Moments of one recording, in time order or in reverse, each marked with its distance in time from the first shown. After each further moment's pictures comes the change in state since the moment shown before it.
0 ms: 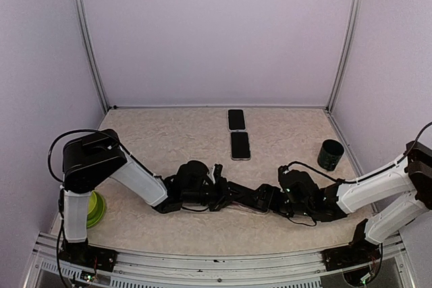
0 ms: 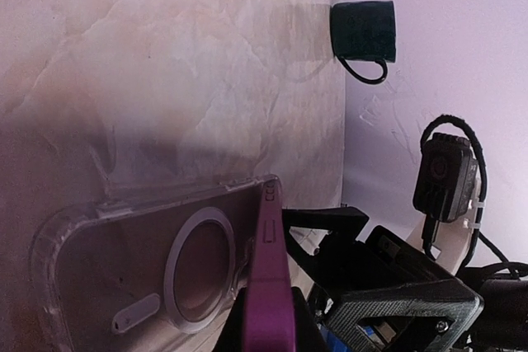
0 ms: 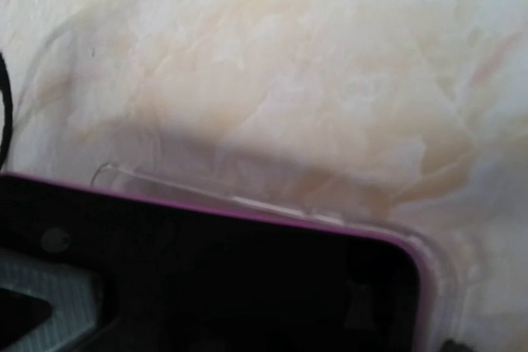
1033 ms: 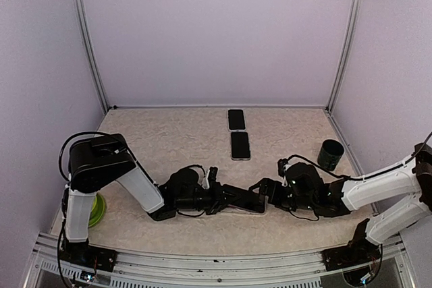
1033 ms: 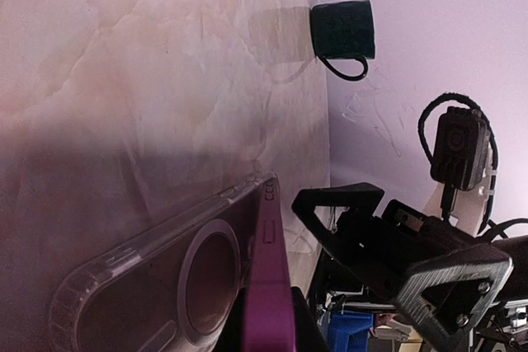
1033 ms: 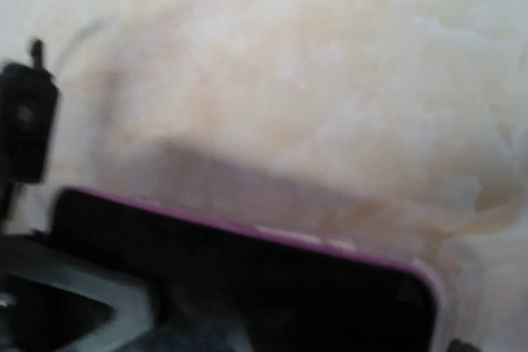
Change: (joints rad) left arm 0.006 0.064 -0.089 0.251 0.003 0.009; right arm -0.042 -0.033 0.016 0.005 -0.071 -0.106
